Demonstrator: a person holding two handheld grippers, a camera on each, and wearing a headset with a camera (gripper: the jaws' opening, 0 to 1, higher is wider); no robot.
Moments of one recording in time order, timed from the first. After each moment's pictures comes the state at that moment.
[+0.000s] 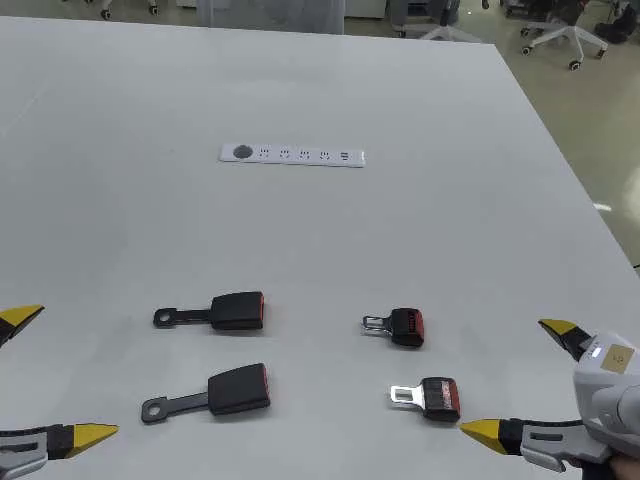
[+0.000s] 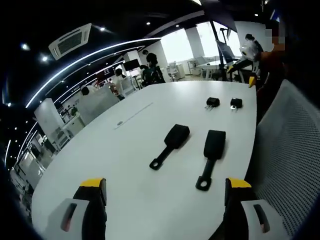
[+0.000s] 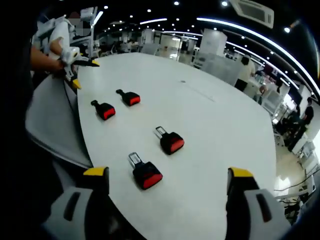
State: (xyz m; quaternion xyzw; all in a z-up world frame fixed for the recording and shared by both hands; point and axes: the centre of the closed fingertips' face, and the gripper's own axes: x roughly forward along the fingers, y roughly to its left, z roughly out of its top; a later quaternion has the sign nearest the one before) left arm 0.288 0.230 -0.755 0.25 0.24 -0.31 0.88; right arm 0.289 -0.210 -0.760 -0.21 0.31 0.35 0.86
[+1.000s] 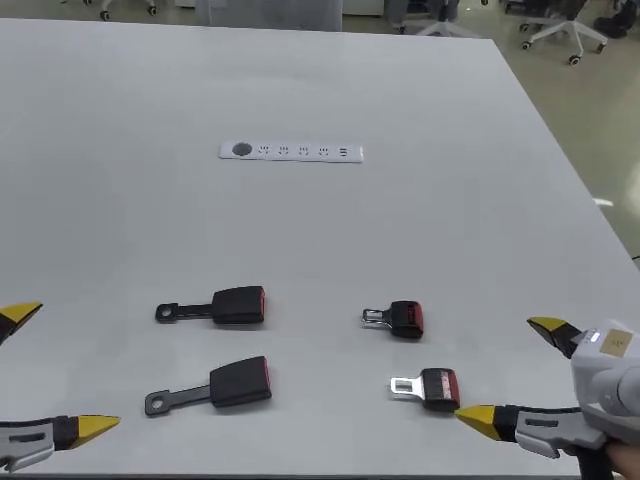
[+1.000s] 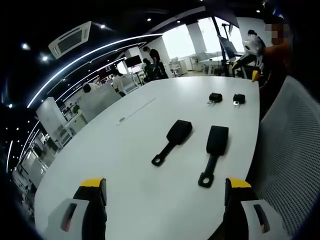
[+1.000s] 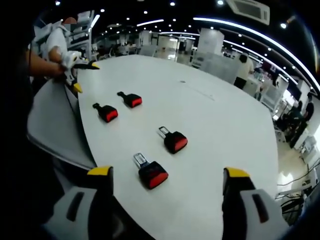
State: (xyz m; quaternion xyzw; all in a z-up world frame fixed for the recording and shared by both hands) left arm 0.287 0.233 -0.755 0.25 0.24 -0.31 0.88; right arm 0.287 -0.205 -0.758 -0.19 0.31 0.35 0.86
